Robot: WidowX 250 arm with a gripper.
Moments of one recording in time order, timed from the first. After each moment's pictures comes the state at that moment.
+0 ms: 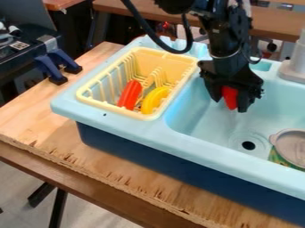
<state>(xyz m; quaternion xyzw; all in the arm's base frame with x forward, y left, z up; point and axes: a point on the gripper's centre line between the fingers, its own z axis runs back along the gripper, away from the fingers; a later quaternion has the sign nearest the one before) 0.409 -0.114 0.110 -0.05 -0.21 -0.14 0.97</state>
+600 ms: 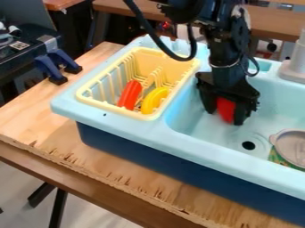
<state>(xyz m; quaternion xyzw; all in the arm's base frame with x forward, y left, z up) 0.400 -0.117 0.094 -0.04 -0.16 -0.14 0.98</state>
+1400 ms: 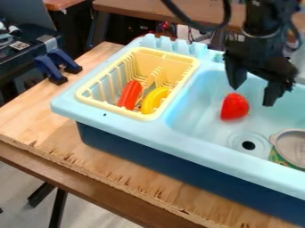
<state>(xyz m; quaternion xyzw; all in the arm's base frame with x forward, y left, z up) 0.380 -0.153 0.152 0.00 -0.20 -0.18 0.96</state>
